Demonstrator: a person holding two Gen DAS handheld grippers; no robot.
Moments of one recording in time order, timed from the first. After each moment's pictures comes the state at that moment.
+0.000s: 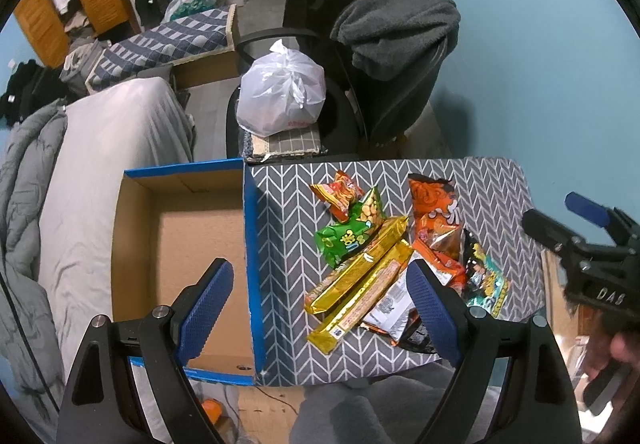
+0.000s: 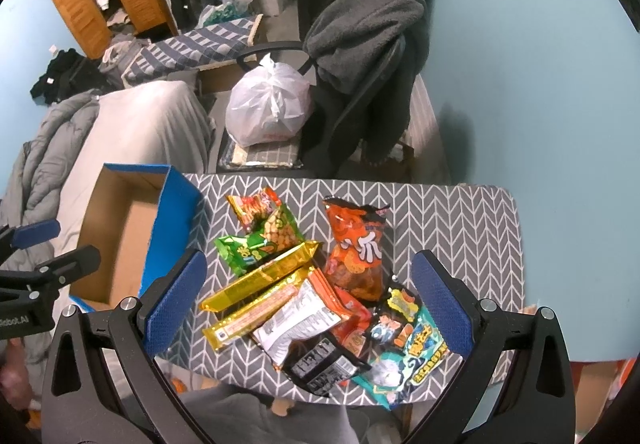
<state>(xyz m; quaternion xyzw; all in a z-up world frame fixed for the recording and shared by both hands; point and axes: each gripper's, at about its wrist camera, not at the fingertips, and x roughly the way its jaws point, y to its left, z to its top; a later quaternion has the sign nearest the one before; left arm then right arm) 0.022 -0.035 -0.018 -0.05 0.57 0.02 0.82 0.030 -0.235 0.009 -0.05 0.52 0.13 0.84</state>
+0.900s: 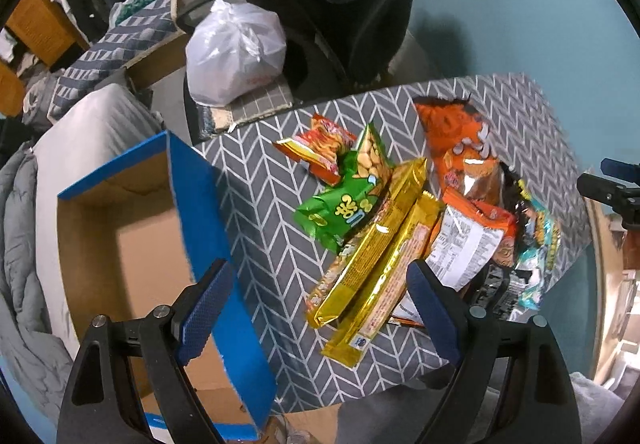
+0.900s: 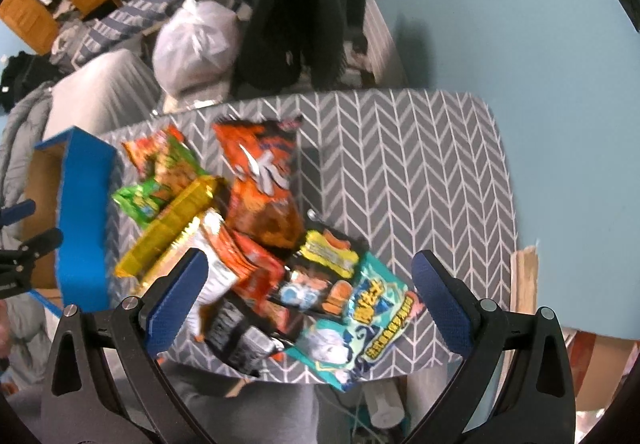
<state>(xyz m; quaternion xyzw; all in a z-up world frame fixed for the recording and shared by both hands) 0.061 -0.068 -0.137 0.05 0.63 -0.04 0.78 0.050 -0.337 -0.093 -0.01 0.63 0.07 0.78</state>
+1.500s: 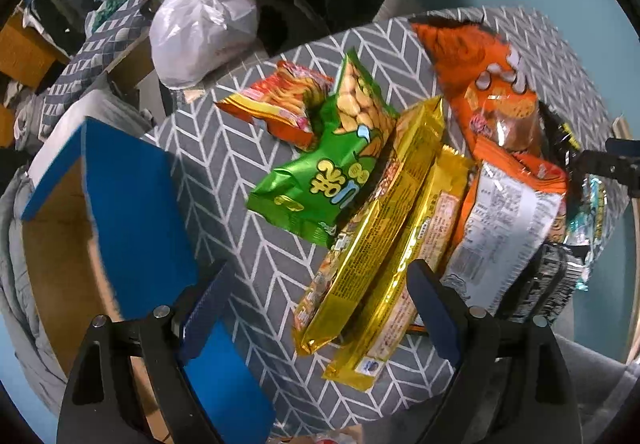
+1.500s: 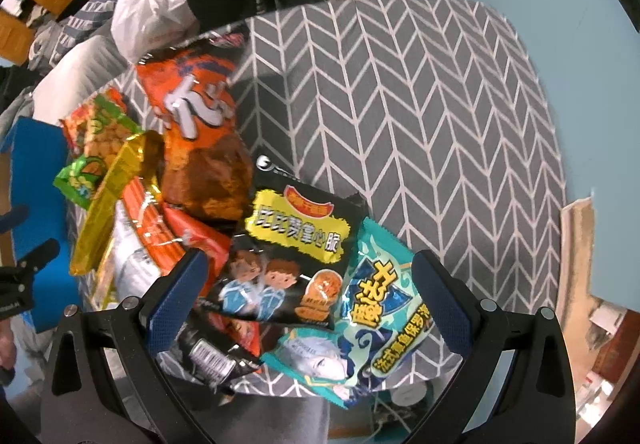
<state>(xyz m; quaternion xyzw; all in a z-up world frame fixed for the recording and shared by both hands) 0.065 -0.095 -0.222 0.11 0.66 -0.05 0.74 0.054 -0.366 -0.194 0.04 0.68 0.05 0.73</state>
